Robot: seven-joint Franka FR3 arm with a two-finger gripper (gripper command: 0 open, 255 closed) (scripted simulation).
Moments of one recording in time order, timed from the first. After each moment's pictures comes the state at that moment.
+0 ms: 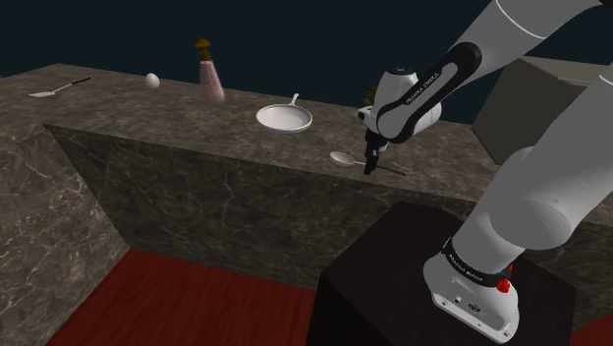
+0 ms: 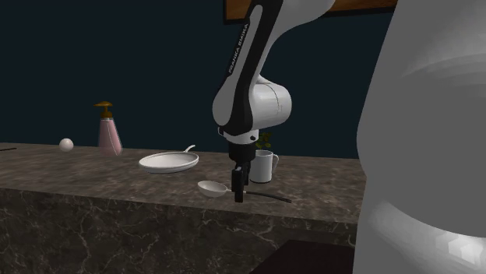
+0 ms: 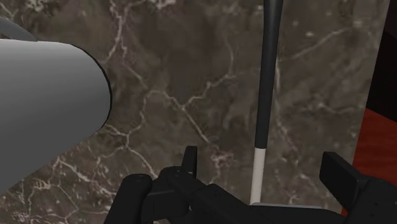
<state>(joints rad) 0.10 -0.12 -0.43 -2.77 -0.26 2.76 -0.71</state>
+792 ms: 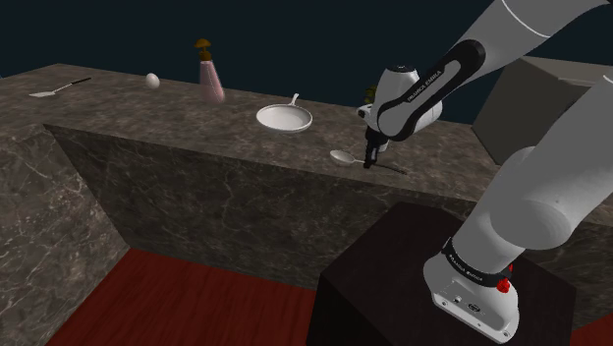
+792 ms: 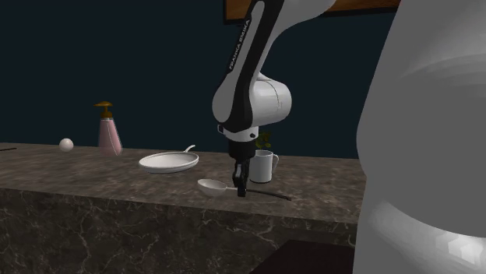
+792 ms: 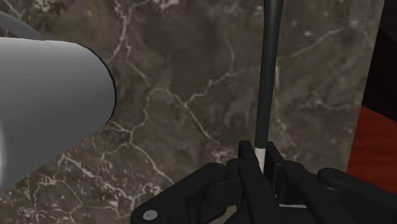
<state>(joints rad) 0.10 -0.14 -0.43 -2.77 -0.27 2.74 -0.70</state>
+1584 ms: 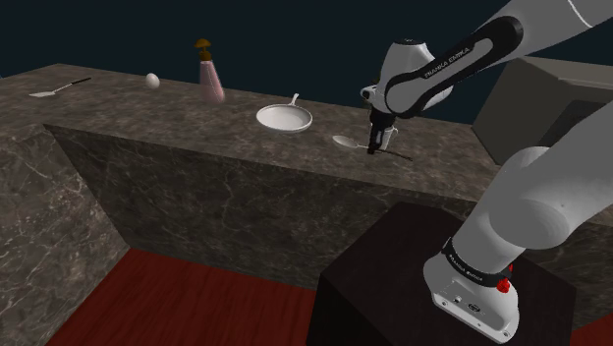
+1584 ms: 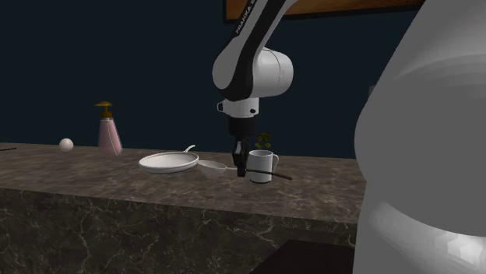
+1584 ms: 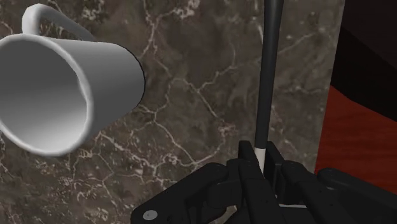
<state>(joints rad) 0.08 -0.32 -0.40 -2.73 -0.30 2.52 -0.68</state>
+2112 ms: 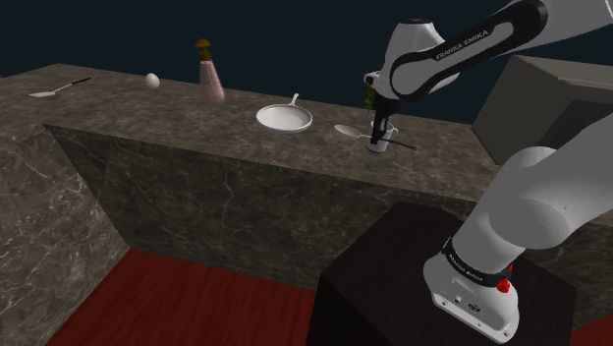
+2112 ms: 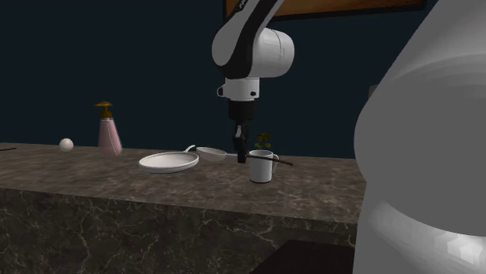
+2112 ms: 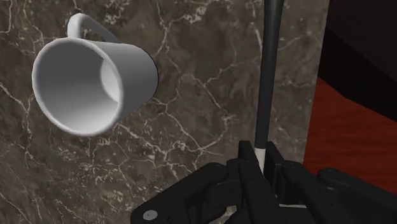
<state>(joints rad) 0.08 -0.42 -0.38 -2.69 -0.30 2.38 -0.69</state>
